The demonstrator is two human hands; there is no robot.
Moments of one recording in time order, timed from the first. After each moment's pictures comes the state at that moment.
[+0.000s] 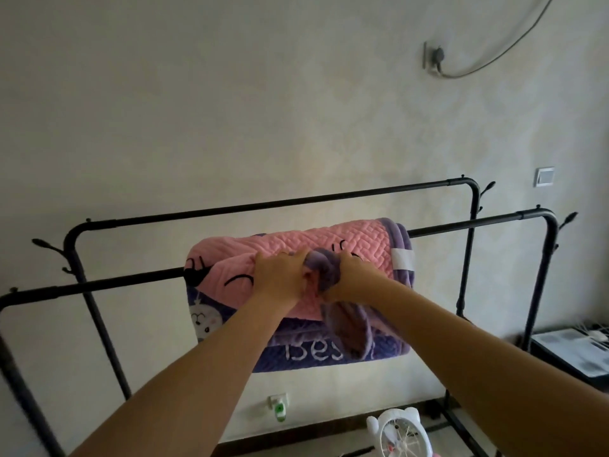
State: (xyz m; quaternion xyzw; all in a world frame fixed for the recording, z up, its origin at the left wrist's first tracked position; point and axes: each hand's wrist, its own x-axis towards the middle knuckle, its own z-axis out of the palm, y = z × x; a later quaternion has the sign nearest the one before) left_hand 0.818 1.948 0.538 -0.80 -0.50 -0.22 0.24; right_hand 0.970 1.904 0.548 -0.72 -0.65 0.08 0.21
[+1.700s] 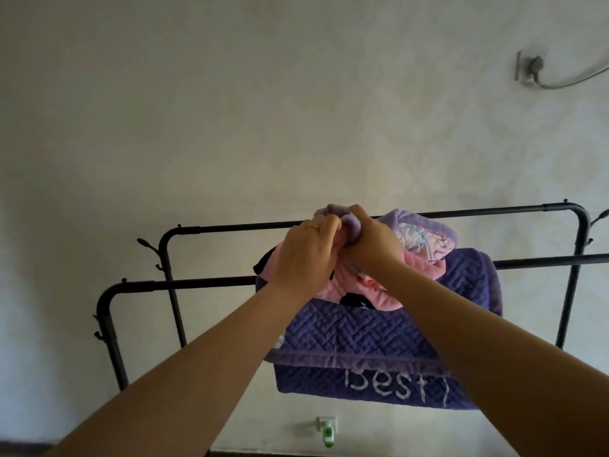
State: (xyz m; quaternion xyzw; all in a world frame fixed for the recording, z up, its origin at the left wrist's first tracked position) left_hand 0.756 1.936 0.609 -0.77 -0.34 -0.44 0.30; right_hand 0.898 1.945 0.617 -0.53 -0.71 -0.03 0.45
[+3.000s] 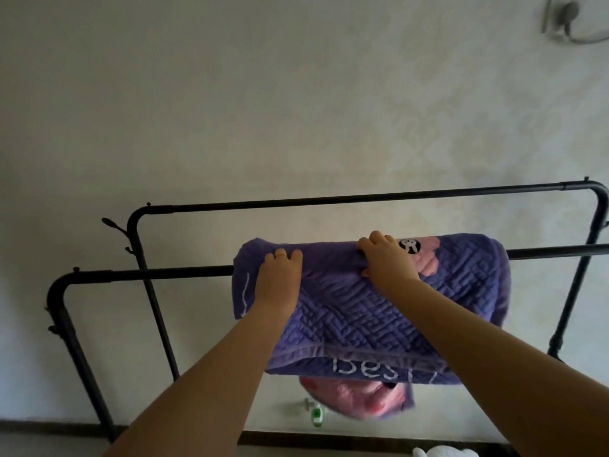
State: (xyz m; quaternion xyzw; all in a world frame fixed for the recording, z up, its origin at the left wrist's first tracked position) left_hand 0.755 2.035 0.519 -0.71 -0.64 -0.17 0.24; right_hand 0.958 2.040 0.541 -0.62 -0.75 -0.15 0.20
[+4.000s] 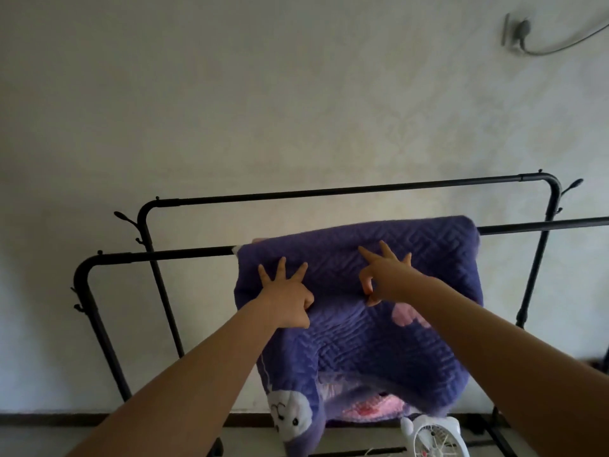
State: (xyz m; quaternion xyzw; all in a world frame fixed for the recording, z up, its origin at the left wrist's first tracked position) left_hand 0.749 1.926 0.514 -0.82 -0.57 0.05 0.04; right_hand 0.968 1.928 0.535 -0.63 -0.78 0.01 -0.01
